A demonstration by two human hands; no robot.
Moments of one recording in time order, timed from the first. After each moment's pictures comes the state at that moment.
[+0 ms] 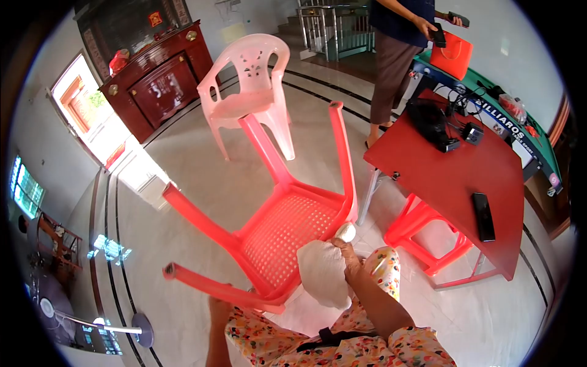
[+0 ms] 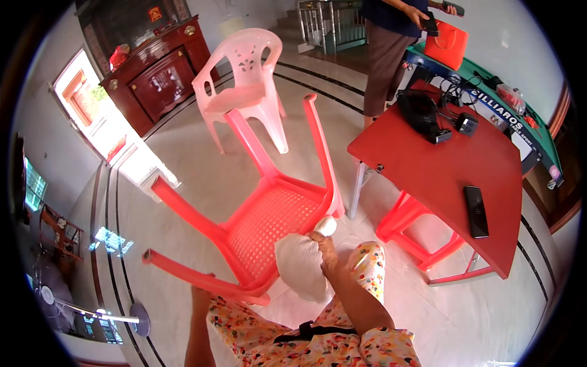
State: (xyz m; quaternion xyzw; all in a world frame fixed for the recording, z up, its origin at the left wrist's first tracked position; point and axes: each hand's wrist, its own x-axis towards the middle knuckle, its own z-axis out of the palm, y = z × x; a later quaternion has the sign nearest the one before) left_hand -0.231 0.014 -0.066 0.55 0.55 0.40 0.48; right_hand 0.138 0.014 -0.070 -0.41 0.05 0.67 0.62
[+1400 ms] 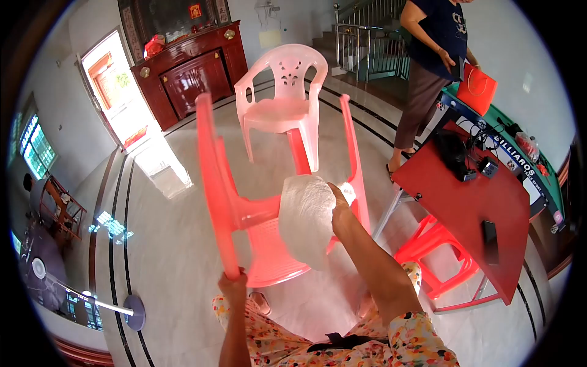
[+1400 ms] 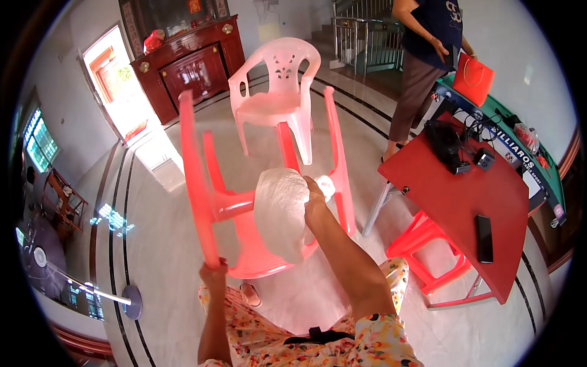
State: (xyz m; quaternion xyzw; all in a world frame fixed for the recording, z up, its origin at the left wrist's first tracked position) left_hand -0.200 0.041 -0.037 0.44 0.62 0.57 0.31; right_hand 0.088 0.155 0.037 -0.29 -0.02 0.70 0.66
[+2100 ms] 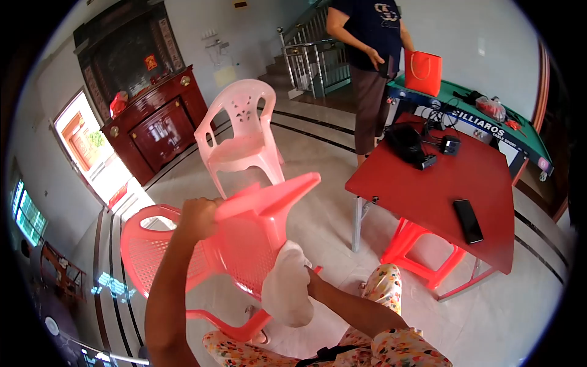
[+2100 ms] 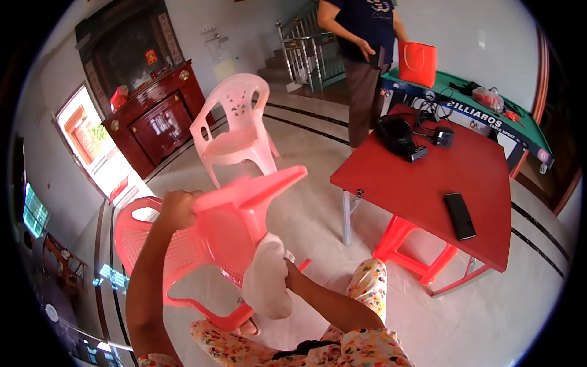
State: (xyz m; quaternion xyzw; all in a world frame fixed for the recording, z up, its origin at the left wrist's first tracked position) left_hand -0.088 0.172 0.212 0.91 0.36 0.06 -0.19; right_hand 0.082 0.066 -0.102 -0.35 0.00 0.77 0.53
